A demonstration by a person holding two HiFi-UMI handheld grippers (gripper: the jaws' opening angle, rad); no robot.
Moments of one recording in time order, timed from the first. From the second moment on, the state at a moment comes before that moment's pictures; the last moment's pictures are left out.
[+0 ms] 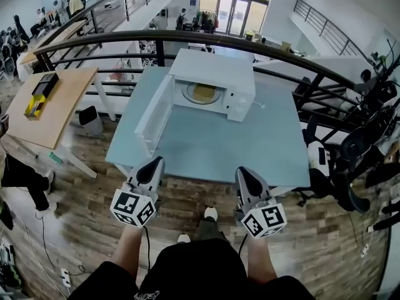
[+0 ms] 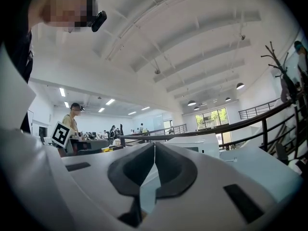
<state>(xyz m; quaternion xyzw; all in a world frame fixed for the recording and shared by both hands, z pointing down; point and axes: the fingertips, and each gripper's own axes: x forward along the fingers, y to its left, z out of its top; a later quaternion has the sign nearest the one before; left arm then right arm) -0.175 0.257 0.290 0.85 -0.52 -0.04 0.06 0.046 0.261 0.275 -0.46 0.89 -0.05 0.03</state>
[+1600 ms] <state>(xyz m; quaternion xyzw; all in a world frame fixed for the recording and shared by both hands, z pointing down) -0.080 0.042 0.287 0.83 -0.55 -0.02 0.07 0.103 0.020 0.295 -0.38 0.92 -0.08 0.02</state>
